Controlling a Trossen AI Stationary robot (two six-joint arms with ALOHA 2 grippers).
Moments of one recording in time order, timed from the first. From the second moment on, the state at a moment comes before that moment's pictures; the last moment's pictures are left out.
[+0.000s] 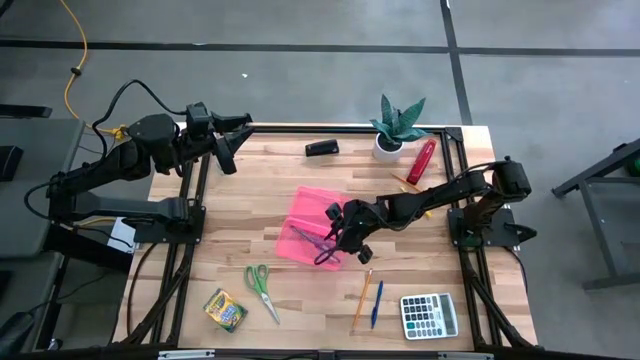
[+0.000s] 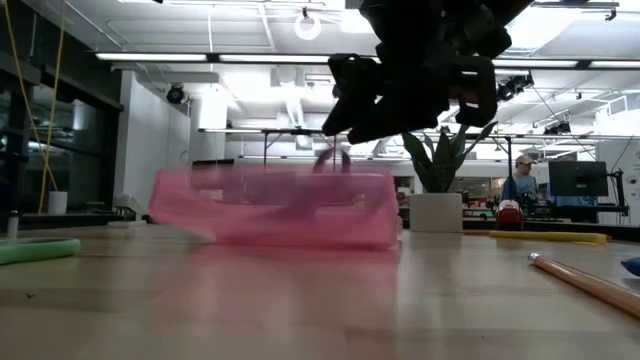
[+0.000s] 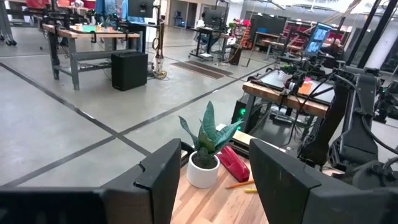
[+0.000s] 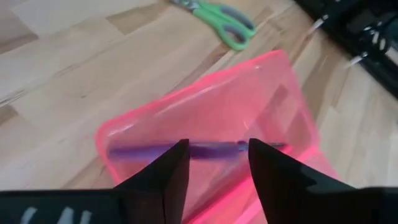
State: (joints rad) left arm 0.37 0.79 1.06 -0.35 -0.28 -0.17; right arm 0.12 1.68 0.98 0.00 -0.17 -0.66
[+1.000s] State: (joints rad) left arm 0.37 0.79 1.06 -0.36 -0.19 -0.18; right arm 0.18 1.66 0.98 0.10 -0.06 0.05
